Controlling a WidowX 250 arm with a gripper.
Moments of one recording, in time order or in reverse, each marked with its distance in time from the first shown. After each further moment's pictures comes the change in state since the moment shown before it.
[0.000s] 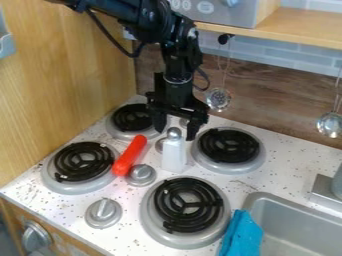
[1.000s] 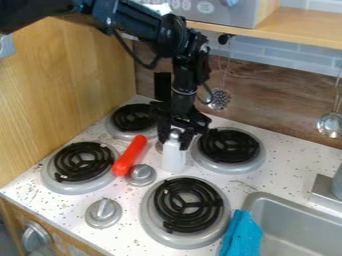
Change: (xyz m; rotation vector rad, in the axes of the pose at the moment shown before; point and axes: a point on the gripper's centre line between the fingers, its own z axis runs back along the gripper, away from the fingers) arm -0.002 -0.001 -0.023 0.078 0.119 0.028
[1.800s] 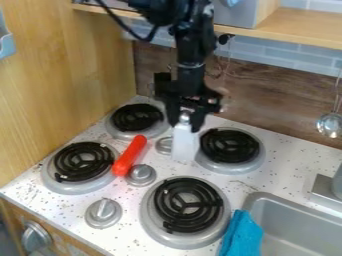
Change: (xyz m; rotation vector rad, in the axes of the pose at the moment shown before) arm -0.011 -0.025 0.056 -0.112 -0.062 -0.054
